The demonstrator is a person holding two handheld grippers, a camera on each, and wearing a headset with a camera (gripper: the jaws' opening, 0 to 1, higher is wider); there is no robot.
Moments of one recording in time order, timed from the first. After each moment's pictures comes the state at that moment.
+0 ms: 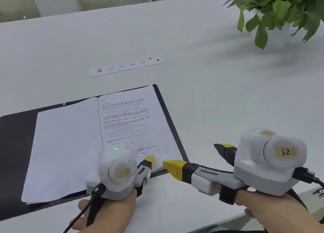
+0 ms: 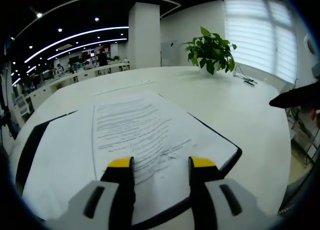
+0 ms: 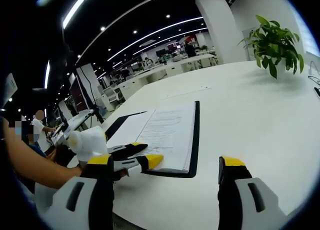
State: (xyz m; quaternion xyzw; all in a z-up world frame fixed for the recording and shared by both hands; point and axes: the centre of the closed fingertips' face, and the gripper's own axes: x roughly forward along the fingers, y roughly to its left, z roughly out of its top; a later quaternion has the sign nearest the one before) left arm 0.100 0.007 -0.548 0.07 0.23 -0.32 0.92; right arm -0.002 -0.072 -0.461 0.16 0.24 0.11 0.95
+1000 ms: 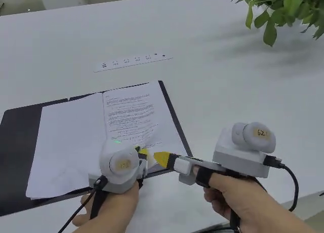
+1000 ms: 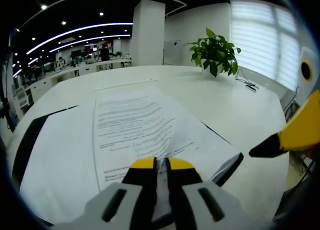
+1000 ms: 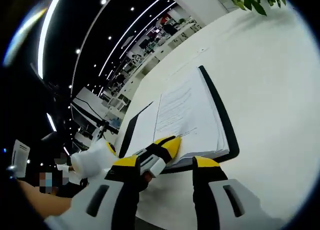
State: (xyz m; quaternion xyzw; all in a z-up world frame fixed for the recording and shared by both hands) left arm 0.105 0.009 -0.548 0.04 0.25 -0.32 0.91; right arm 0.025 -0.016 -0.495 0.37 0.32 0.11 0.87
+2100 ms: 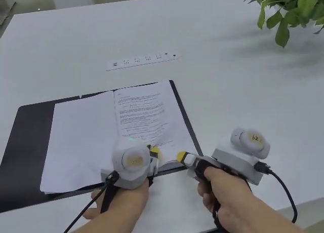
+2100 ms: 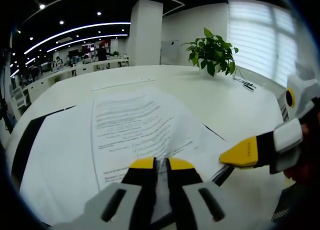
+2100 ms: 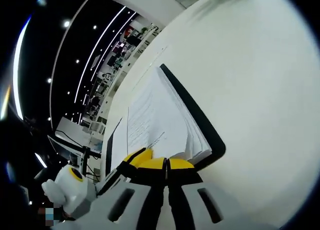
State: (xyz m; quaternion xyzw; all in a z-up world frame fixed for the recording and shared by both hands) left arm 0.106 0.009 -0.548 0.04 0.25 -0.33 0.91; right arm 0.045 -0.039 -0.541 0.44 0.31 -0.03 0.84
